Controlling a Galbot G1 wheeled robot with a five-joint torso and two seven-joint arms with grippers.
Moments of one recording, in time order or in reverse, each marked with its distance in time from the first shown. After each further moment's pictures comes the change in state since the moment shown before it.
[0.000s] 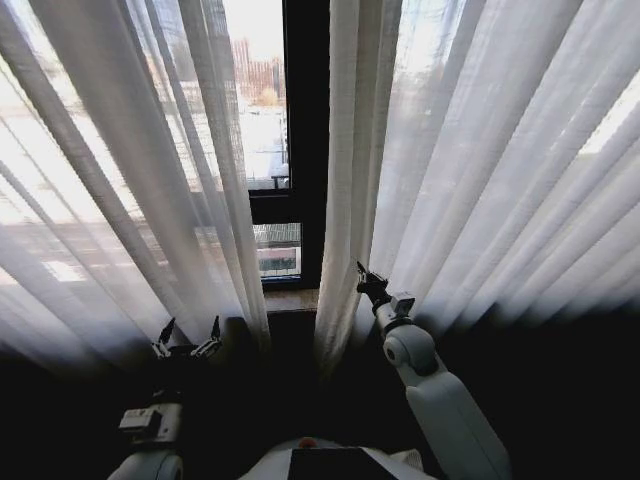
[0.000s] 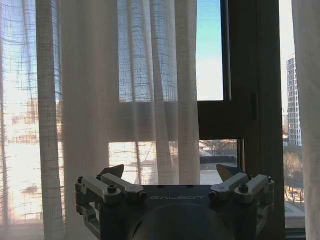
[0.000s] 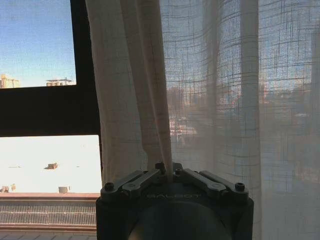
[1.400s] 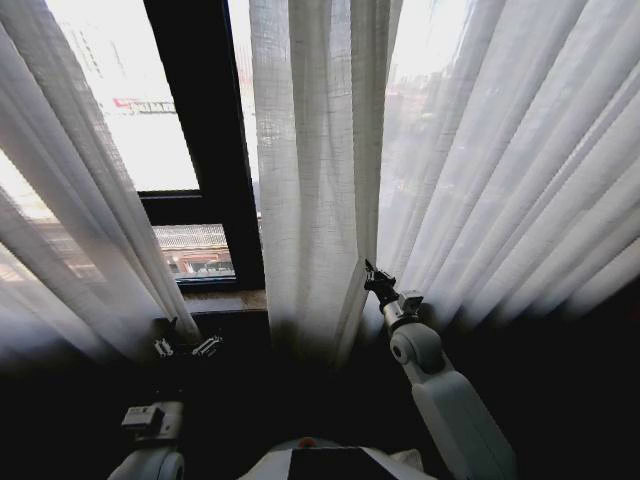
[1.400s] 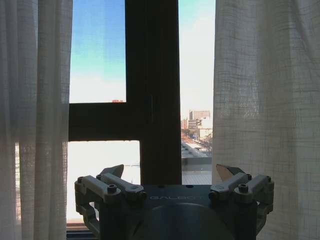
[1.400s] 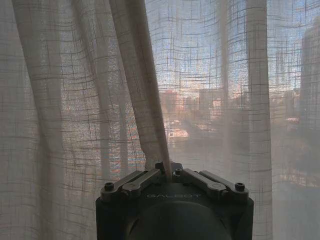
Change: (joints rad) left arm -0.017 0.007 0.004 0.019 -0.002 0.000 0.005; right arm -0.001 -0.011 0.029 -0.006 0.005 0.002 0.002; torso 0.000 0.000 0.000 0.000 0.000
